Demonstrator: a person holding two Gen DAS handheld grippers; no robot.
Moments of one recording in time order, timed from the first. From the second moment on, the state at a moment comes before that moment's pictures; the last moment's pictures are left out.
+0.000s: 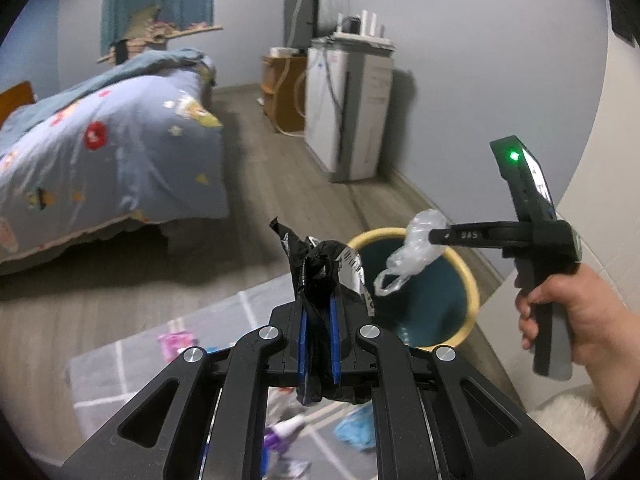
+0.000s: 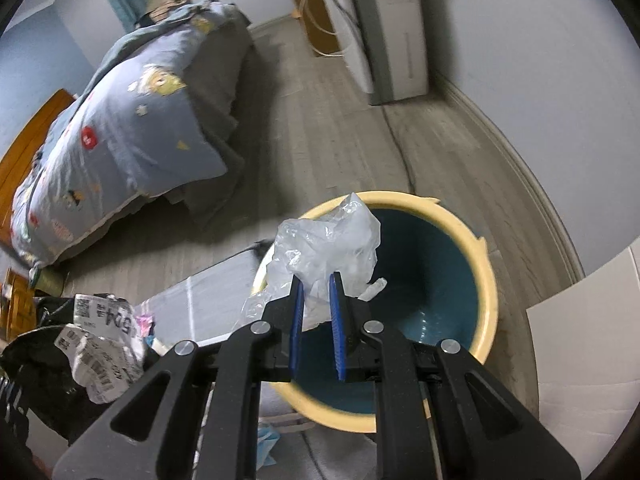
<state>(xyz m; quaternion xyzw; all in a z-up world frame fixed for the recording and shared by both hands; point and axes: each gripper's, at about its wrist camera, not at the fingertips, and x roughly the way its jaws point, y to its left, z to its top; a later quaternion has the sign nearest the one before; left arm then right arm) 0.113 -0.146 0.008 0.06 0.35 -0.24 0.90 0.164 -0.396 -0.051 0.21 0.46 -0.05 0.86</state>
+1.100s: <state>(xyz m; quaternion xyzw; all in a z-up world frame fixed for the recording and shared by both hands) 0.159 -0.240 -0.078 0.11 0.41 -0.29 0.86 0.158 -0.447 -0.093 0.26 0.49 -0.14 0.82</state>
